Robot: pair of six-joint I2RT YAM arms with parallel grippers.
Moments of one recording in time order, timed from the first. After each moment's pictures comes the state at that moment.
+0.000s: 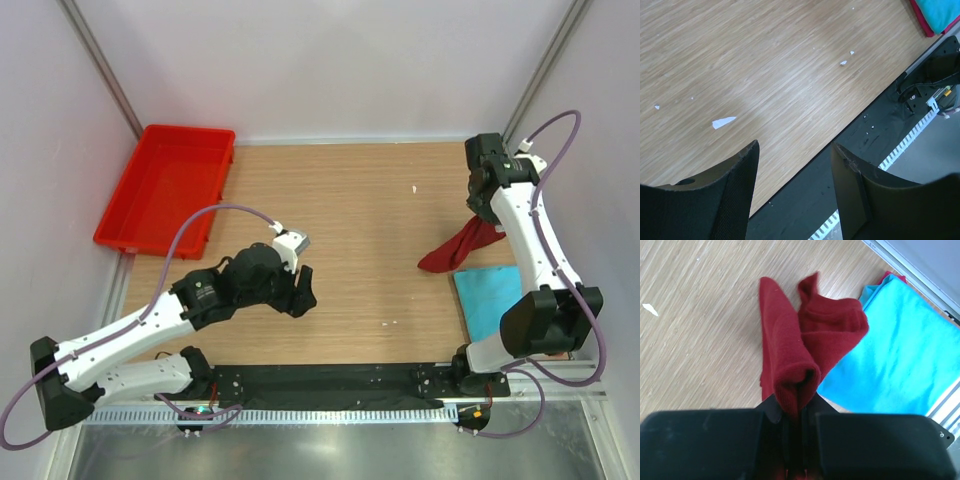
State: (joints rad) left arm -0.99 0.98 0.90 -0.60 -0.03 -0.46; right arm 0.07 1.48 1.50 -1.16 0.59 0.86
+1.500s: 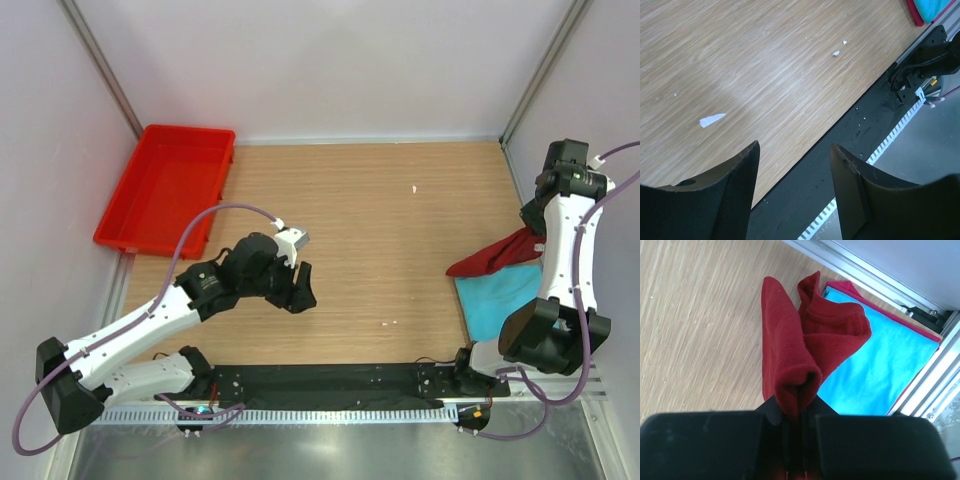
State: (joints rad) left arm -0.88 1.02 0.89 -0.58 0.17 -0.43; right arm -0.35 1.41 1.52 -1.18 0.36 0.64
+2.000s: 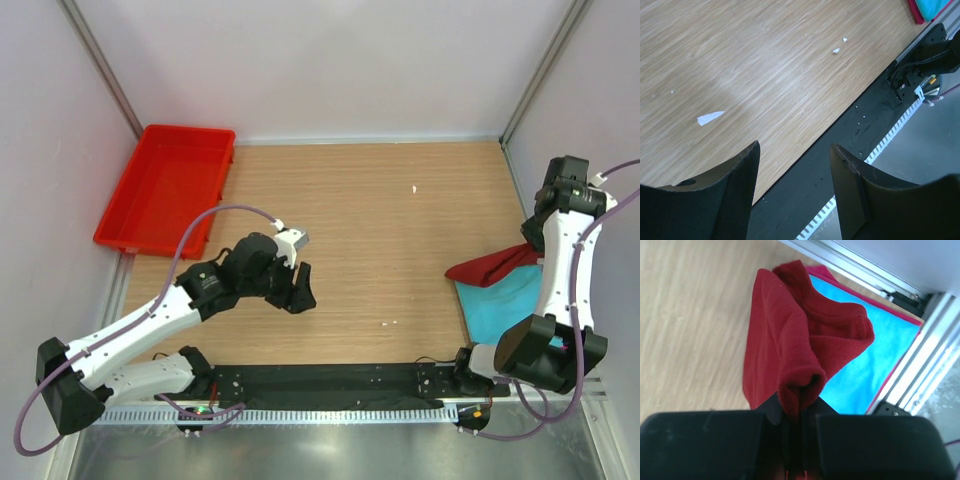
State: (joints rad) left arm -0.86 1.02 0.88 -0.57 0.19 -0.43; right arm -0.39 1.33 1.42 -1.18 0.38 0.64
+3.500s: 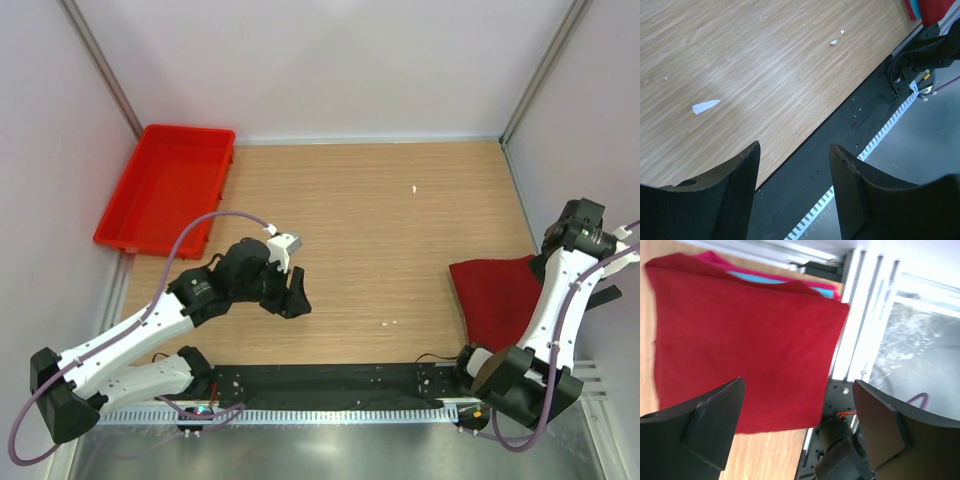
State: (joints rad) left arm -0.85 0.95 0.83 -0.59 0.21 -0.46; right arm -0.58 1.11 1.18 -1.30 0.52 0.66
